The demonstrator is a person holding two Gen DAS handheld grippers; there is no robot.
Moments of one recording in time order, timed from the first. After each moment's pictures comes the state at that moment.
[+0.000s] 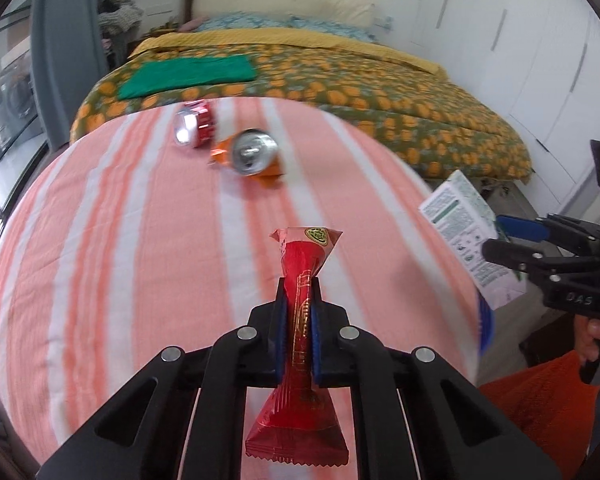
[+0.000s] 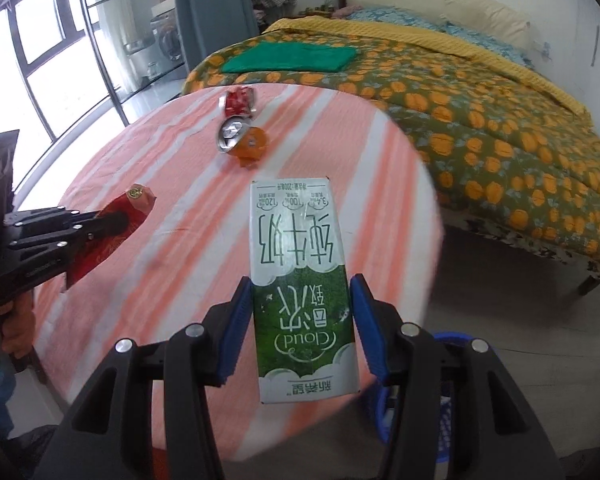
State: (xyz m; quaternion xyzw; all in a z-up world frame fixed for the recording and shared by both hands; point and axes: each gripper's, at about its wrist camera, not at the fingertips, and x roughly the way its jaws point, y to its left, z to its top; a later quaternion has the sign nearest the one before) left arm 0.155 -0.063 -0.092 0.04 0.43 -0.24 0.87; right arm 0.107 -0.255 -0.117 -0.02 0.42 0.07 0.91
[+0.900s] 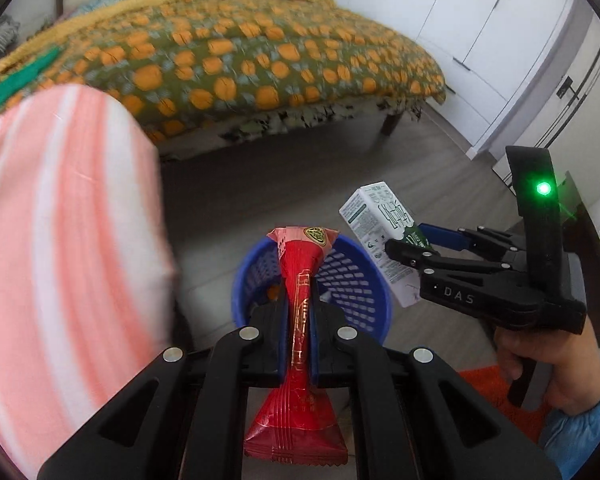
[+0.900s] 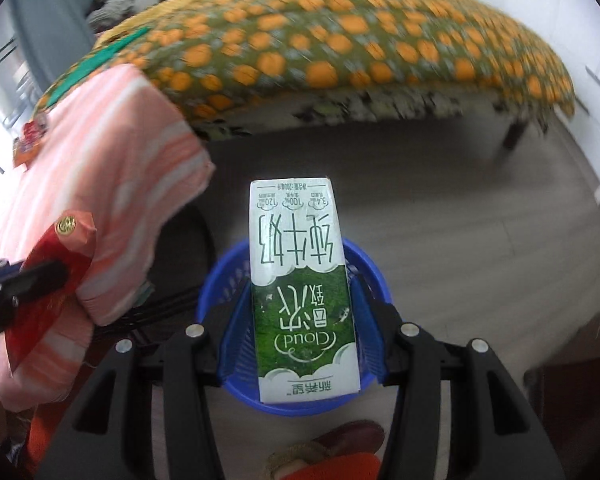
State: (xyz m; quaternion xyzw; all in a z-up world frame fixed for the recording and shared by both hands) left arm 0.109 -0.362 -0.173 0.09 0.49 -0.38 0.78; right arm 0.036 -0.515 -0.242 0.14 0.47 -0.12 0.86
